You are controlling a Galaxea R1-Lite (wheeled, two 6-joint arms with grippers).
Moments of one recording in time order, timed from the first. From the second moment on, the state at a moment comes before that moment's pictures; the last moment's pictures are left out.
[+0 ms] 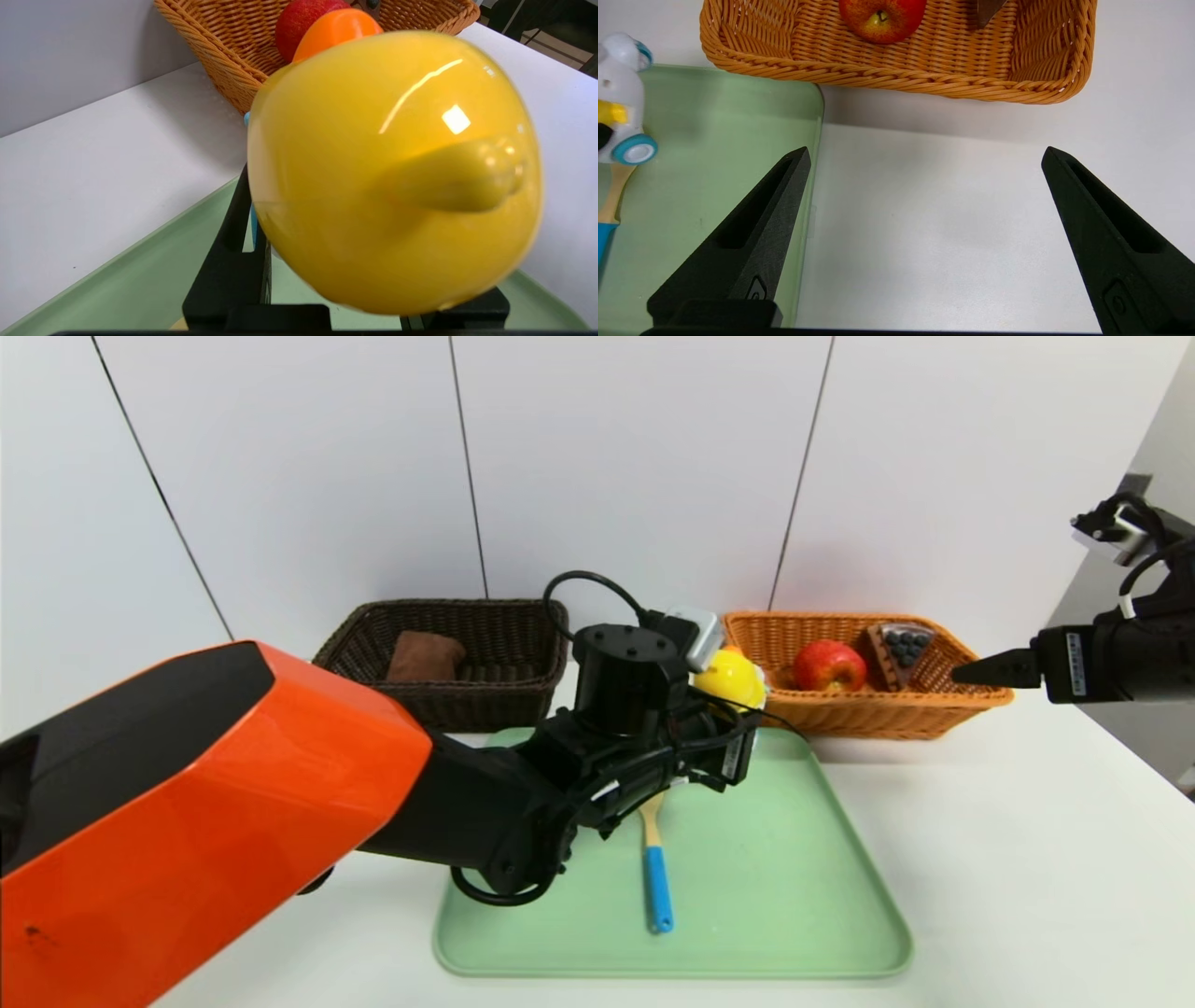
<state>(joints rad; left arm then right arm) -0.84 2.14 -1.29 -0.75 0.00 -0.10 -0.01 1.49 -1.19 0.34 0.08 -0.06</state>
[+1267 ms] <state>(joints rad) -0.41 1.58 -1.48 0.01 0.01 -0.10 0.00 1.47 -1.18 0.33 0.09 -0.06</state>
